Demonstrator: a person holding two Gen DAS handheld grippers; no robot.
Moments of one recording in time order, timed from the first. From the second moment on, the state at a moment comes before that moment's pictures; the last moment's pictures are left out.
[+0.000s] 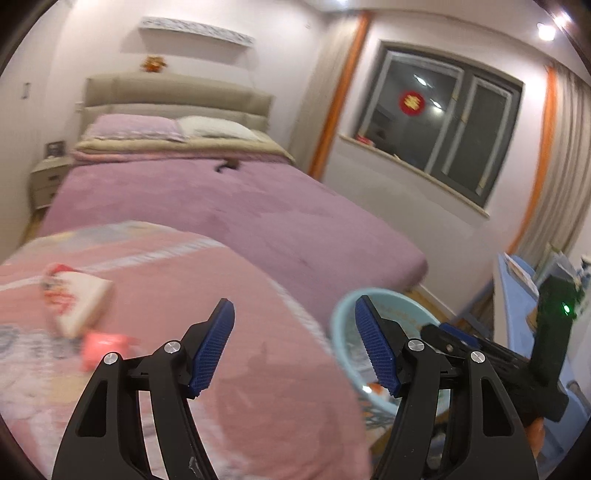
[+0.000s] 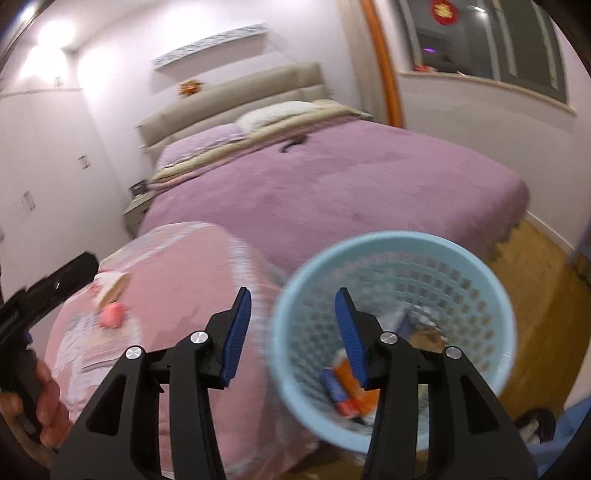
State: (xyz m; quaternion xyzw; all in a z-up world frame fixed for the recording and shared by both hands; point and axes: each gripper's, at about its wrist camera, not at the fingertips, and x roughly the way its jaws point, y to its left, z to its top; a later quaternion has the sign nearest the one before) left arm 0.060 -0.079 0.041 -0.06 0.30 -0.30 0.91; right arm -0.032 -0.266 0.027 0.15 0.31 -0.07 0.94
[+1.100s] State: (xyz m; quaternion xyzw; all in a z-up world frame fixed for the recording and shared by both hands) left arm 0.189 0.105 -0.043 -0.22 0.44 -0.15 0.86; right arm 0.142 -0.014 -0.030 -0.04 0.43 0.27 0.86
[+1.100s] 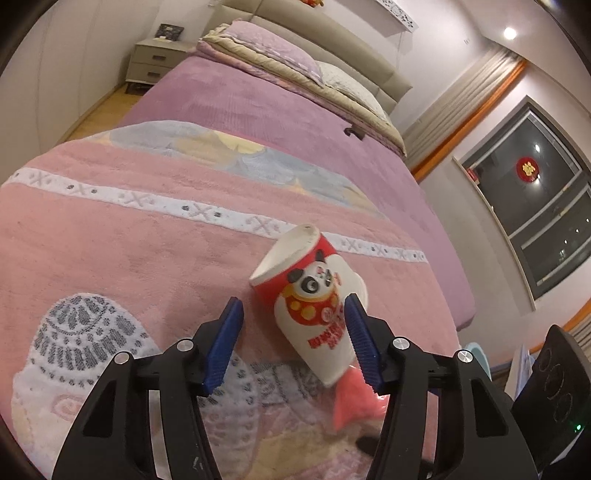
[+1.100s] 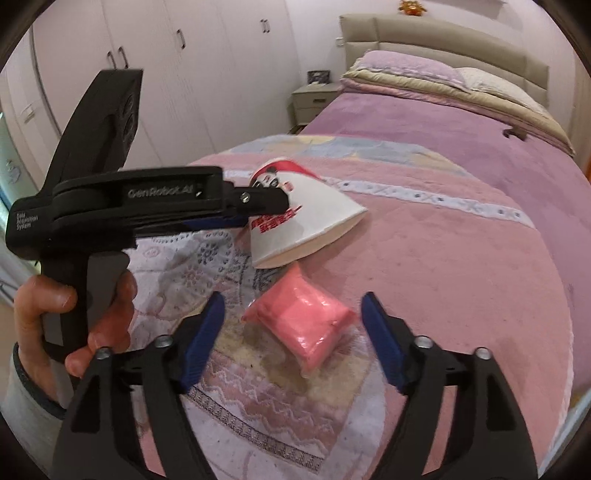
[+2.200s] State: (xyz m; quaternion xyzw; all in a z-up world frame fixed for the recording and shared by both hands) left arm 0.207 0.062 -0.040 -0.13 0.44 -0.08 0.89; right arm 0.065 -0.077 -0.013 -0.03 0.37 0.17 0.91
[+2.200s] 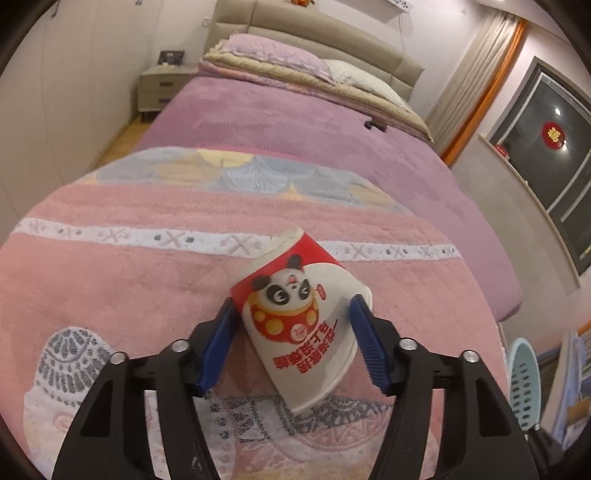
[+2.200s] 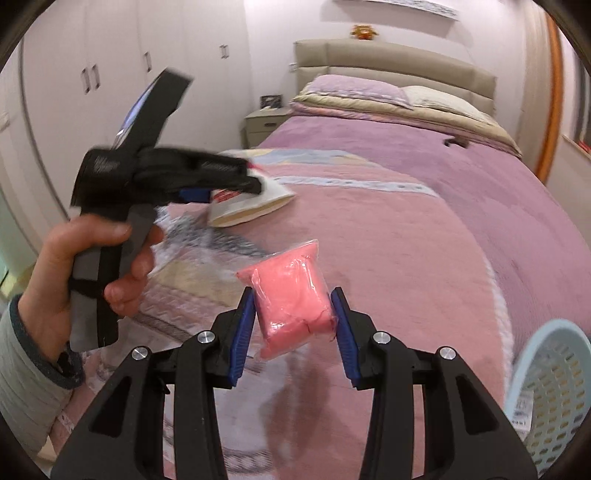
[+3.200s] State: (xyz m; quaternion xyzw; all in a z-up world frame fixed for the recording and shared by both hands) left arm 0.080 -0.180 0.035 -0.05 0.36 -0.37 0.86; right arm -0.039 -0.325 0.047 0.13 0.31 -0.15 0.93
